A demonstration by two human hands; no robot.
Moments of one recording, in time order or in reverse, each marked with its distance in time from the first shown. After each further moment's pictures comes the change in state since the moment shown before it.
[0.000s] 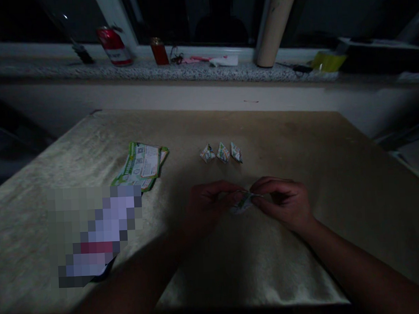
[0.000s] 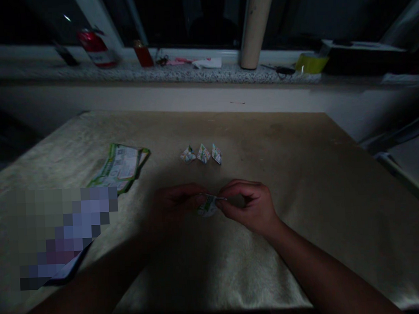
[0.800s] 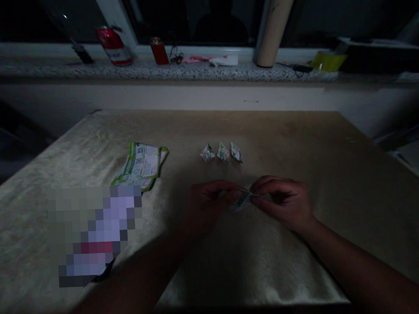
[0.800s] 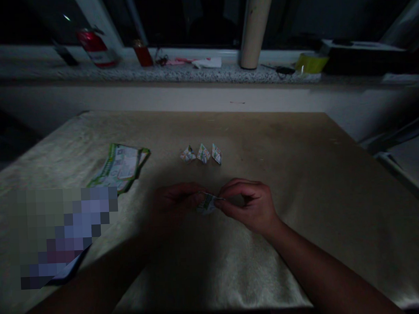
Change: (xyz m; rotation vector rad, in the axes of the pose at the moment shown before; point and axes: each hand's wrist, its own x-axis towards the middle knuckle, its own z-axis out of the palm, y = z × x) left_hand 0.002 -0.004 0.001 -0.053 0.070 -0.050; right_hand 0.001 -0.002 0.000 0.036 0.012 -0.006
